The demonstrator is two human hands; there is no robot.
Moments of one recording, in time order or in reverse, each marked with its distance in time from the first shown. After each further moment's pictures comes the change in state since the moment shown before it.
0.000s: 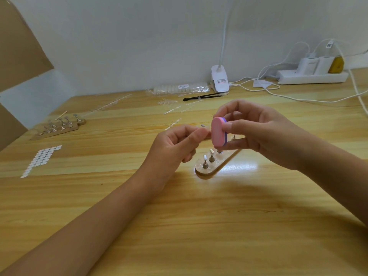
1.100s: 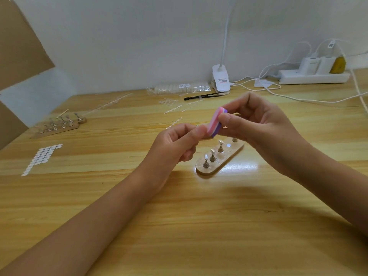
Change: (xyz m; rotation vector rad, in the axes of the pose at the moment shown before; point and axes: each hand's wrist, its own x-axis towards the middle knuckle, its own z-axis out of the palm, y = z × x) left_hand 0.003 -0.005 -0.007 -0.060 -0.018 -0.066; right_hand -0.005 0.001 0.021 -0.020 0.203 -0.152
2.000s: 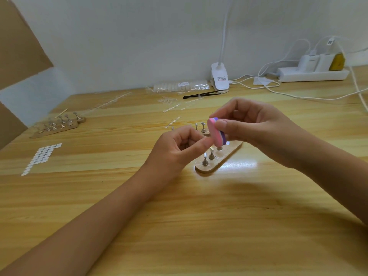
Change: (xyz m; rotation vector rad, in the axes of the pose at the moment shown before) left_hand -0.002 -0.008 0.002 0.212 -0.008 0.147; right_hand 0.005 -0.001 -0.014 -0.112 -0.185 0.058
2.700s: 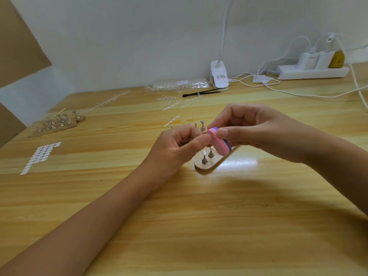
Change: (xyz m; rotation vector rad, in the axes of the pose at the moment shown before) left_hand 0.003 -0.002 -0.001 -0.025 -0.037 -0.009; right_hand 0.000 -0.001 -0.006 -0.027 -0.148 0.082
